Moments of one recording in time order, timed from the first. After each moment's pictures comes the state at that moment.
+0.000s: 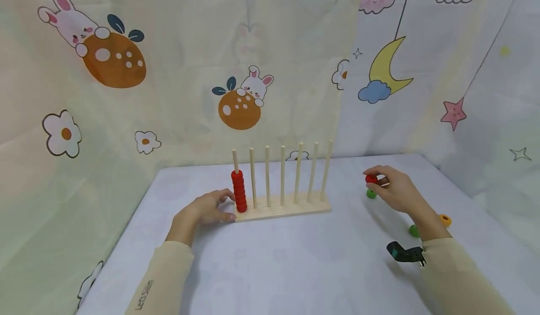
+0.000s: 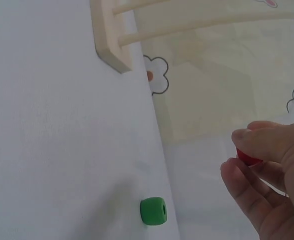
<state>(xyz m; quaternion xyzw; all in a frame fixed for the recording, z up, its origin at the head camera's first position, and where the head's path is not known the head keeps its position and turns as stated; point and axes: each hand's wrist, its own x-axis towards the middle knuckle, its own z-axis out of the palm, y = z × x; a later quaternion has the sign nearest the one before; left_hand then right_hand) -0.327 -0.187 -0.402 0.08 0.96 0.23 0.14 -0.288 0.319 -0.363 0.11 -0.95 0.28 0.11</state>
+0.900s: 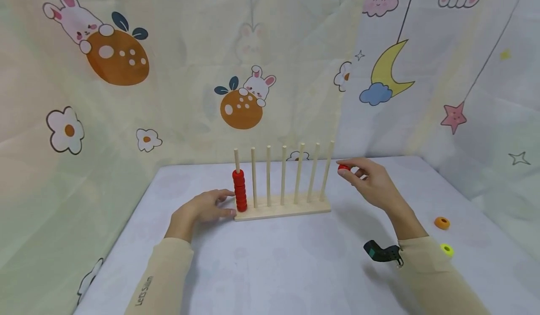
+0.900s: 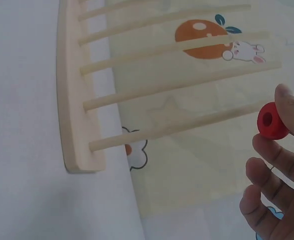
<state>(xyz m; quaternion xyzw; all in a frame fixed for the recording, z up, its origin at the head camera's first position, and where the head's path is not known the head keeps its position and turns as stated) -0.322 -0.196 -0.397 0.09 0.95 0.25 0.16 -0.289 0.255 -0.338 0.19 -0.90 0.36 0.18</state>
